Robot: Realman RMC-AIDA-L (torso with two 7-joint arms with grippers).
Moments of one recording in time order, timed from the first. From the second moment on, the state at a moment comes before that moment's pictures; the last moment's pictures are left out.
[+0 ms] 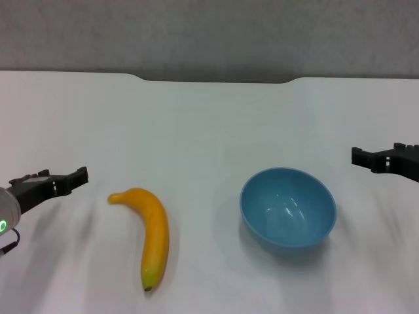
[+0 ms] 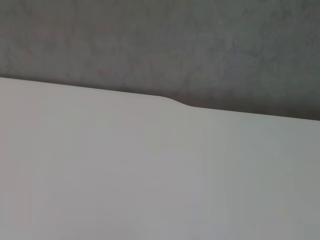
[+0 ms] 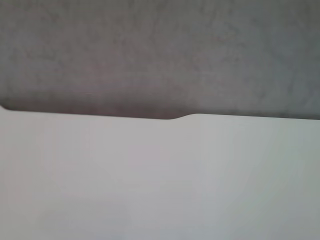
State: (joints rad) left arm -0.16 -2.03 -1.58 -1.09 2.00 -0.35 0.67; right arm 0.18 2.00 1.44 1.41 -2.76 0.55 0.02
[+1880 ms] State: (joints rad) left arm -0.22 -2.03 -1.59 -1.07 1.99 -0.41 0.69; right arm 0.68 2.01 1.75 0.73 -2.36 0.95 -0.45
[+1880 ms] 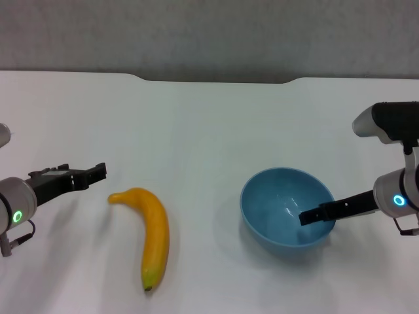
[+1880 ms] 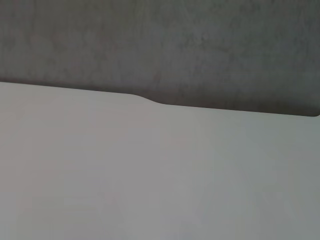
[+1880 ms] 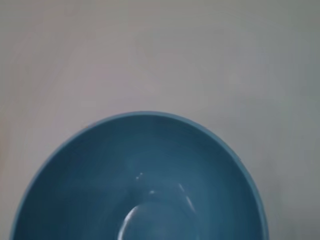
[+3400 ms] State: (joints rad) left arm -0.21 -2.03 -1.59 -1.04 1.98 -0.40 0.69; right arm 0.58 2.01 1.65 0.83 -2.35 0.81 -0.55
